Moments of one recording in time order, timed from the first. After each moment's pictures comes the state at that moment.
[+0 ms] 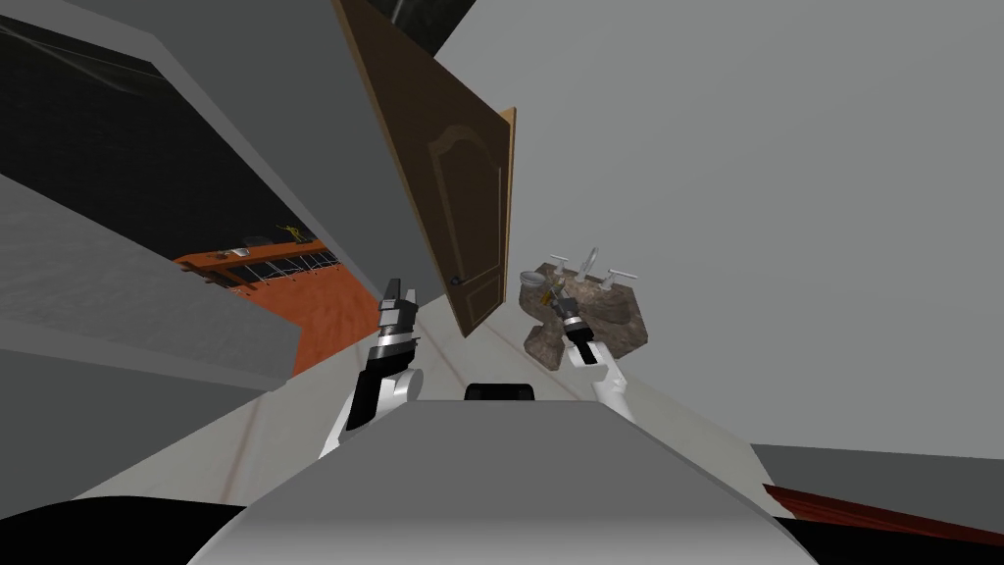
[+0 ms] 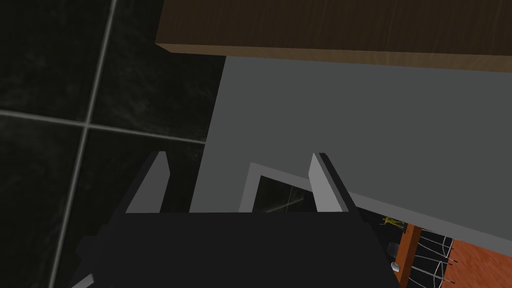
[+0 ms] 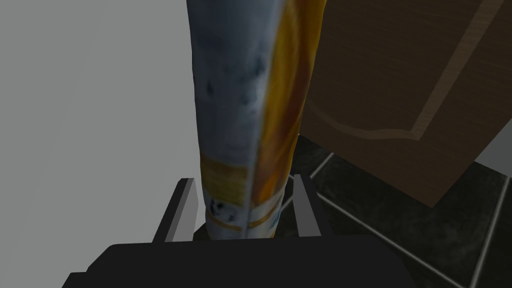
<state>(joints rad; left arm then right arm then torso) 0.52 0.02 0.06 -2.29 0.08 -0.36 -0.17 0.12 -0.21 -0.10 -1.73 0.55 -0.35 0.75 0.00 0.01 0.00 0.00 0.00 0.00</state>
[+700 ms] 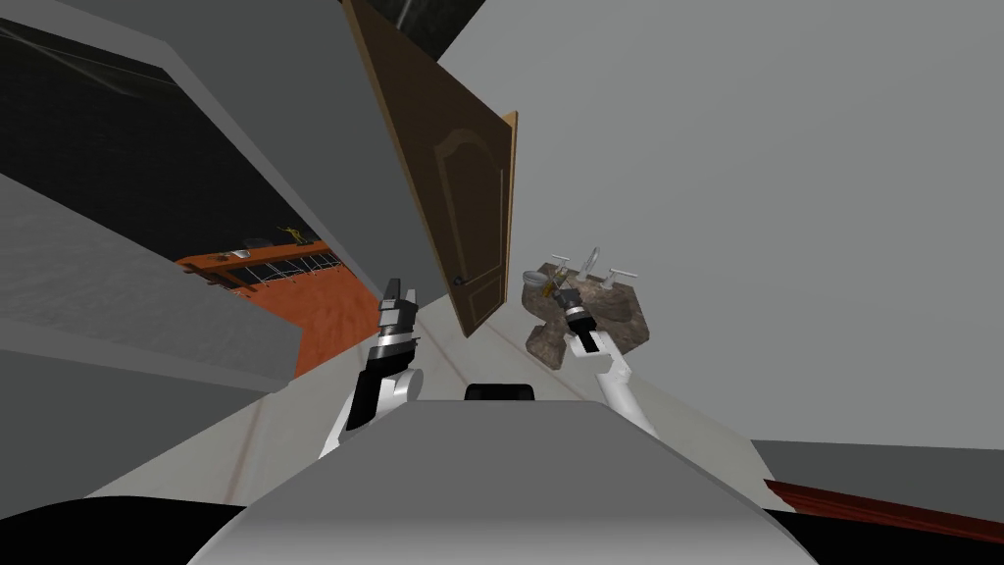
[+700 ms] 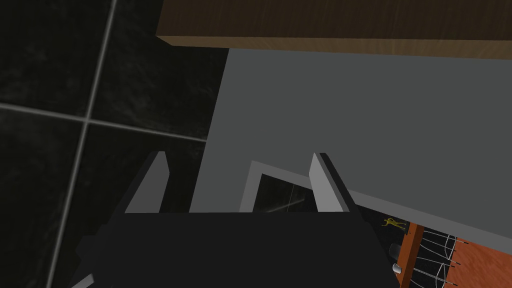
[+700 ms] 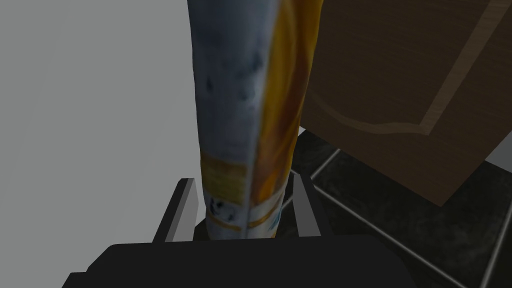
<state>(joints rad) 0.52 0.02 0.06 -2.29 0.08 -0.36 -0.17 0.07 -0.30 -0.06 -1.82 0.51 -0.17 0.71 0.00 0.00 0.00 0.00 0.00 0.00</state>
